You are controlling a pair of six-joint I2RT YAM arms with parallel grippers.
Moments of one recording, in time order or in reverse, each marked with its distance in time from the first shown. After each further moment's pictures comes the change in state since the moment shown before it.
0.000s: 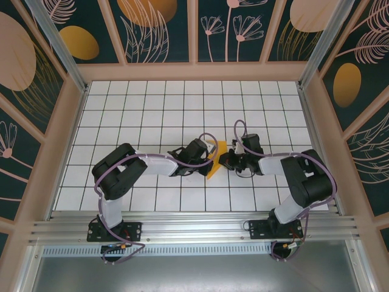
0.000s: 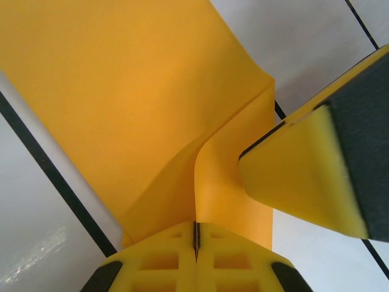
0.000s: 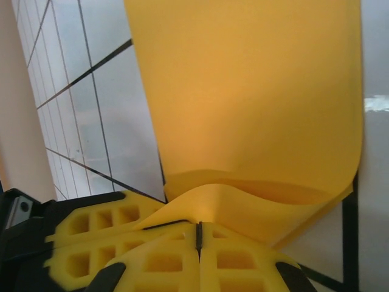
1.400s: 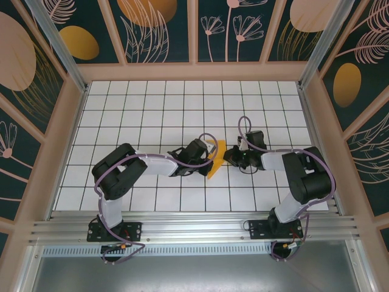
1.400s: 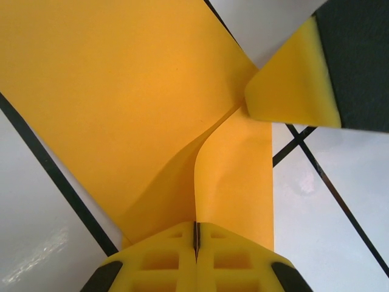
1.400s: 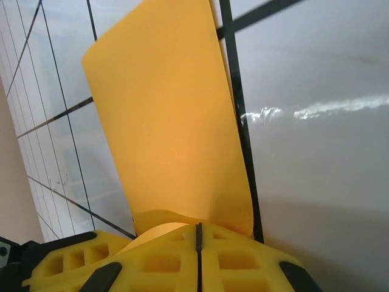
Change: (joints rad) left arm 0.000 0.000 -0.003 0.005 -0.008 0.001; right arm -0.076 0.023 0.058 -0.082 0.042 -0.056
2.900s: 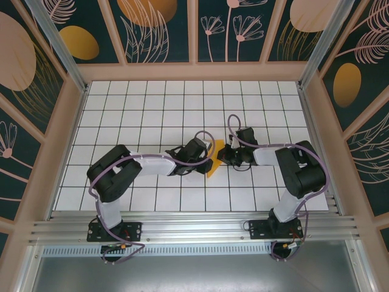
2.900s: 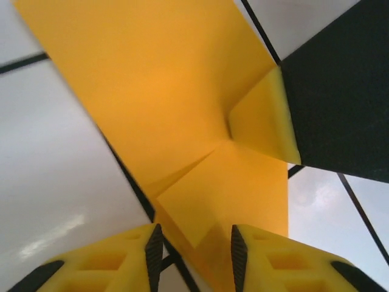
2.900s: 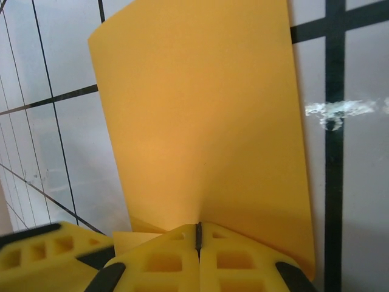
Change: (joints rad) left arm 0.001 -0.061 0.008 -0.102 -0.100 -0.071; right arm 0.090 0.081 0.100 -0.070 0.064 -0.055
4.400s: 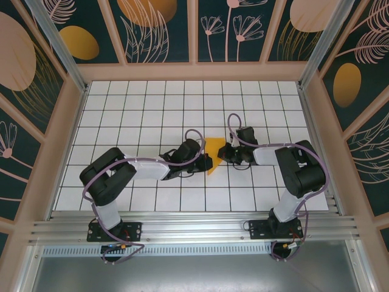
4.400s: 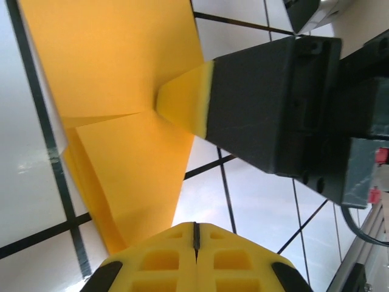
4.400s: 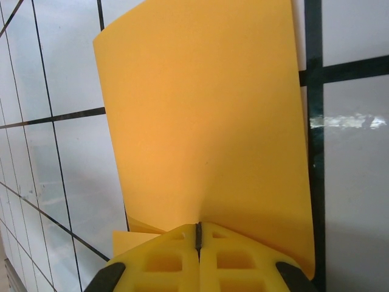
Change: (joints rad) left arm 0.006 -0.058 -0.124 0.264 0.200 -0.443; right arm 0.000 0.006 0.006 0.028 0.042 0.000
